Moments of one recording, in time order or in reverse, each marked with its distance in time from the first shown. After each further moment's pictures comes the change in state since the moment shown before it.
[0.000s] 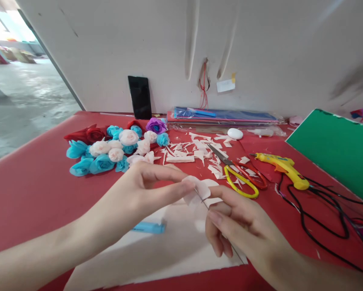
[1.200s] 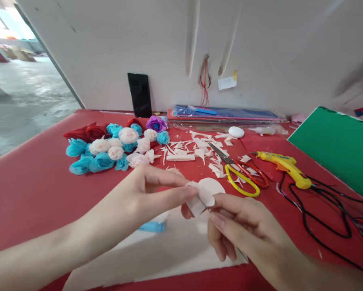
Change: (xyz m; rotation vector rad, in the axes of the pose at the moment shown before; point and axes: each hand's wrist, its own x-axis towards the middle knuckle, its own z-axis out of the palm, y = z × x) left_hand -0.002 -0.001 0.000 -0.112 -0.171 -0.104; right_hand -0.002 0.000 -0.002 -0.040 -0.027 0.019
